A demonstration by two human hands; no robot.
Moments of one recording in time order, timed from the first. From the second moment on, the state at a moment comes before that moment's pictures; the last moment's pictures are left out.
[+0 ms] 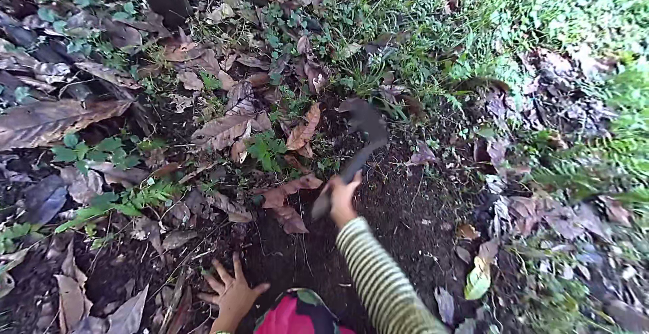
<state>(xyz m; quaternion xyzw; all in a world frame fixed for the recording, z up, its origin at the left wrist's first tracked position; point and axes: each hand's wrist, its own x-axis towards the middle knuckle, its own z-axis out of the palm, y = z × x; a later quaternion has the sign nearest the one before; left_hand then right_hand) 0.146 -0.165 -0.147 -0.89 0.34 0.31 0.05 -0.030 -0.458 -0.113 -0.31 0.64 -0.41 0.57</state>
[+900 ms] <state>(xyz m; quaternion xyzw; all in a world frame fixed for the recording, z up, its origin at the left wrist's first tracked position) 0.148 -0.173 -0.157 -0.88 0.33 0.29 0.15 -0.119 -0.465 -0.083 -0.26 0.63 -0.47 0.56</state>
